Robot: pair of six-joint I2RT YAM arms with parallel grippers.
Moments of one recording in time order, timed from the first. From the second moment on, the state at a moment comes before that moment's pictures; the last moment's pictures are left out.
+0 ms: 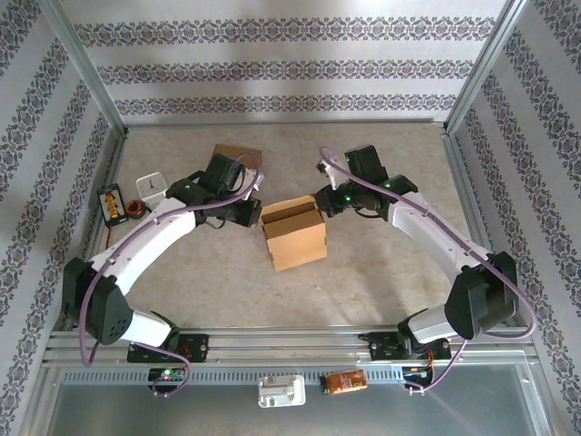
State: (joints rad) left arm -0.49 1.46 1.26 -0.78 0.25 -0.17; right arm 0.44 1.44 1.20 -0.60 -0.38 0.02
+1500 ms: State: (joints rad) left arm -0.53 1.47 1.22 -0.62 0.37 -0.19; right arm 0.47 0.80 0.78 -0.70 -0.30 0.46
